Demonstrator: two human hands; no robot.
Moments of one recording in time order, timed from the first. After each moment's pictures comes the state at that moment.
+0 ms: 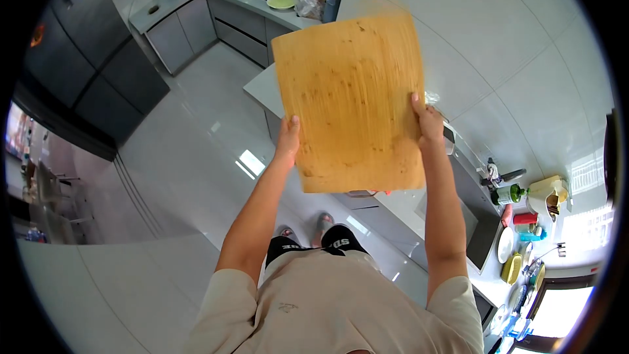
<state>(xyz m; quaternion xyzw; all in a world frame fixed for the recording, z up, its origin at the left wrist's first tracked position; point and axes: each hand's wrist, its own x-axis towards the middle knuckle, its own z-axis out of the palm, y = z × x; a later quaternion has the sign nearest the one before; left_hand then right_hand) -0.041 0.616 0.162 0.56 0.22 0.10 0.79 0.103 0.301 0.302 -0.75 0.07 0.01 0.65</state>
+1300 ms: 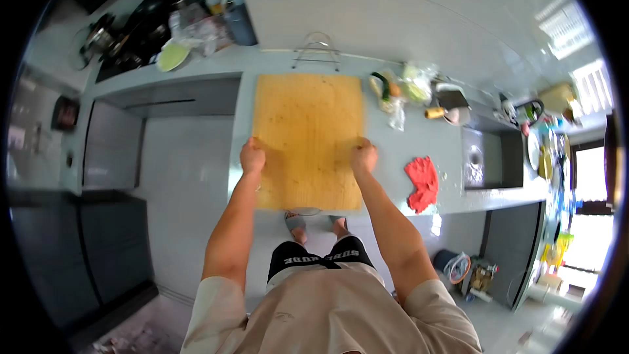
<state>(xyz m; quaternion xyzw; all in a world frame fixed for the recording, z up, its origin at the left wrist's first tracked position) 0.359 0.847 -0.040 0.89 0.15 -0.05 0.44 0.266 0.511 0.001 -0.82 0.41 -0.07 0.39</state>
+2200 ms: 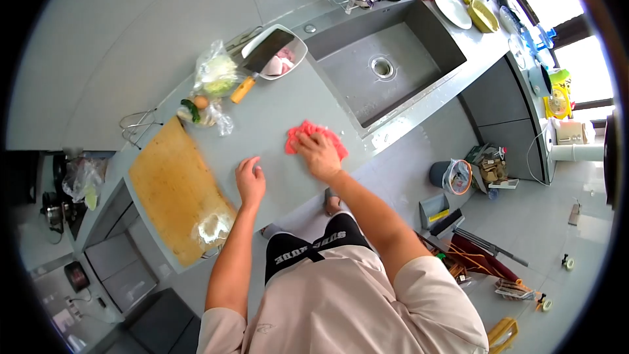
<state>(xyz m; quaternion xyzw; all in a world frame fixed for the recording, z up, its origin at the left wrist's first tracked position) 0.178 0.405 -0.004 0.89 -0.26 -0.12 0.36 0.031 0.190 -0.017 -0.96 0.13 -0.16 0.19</state>
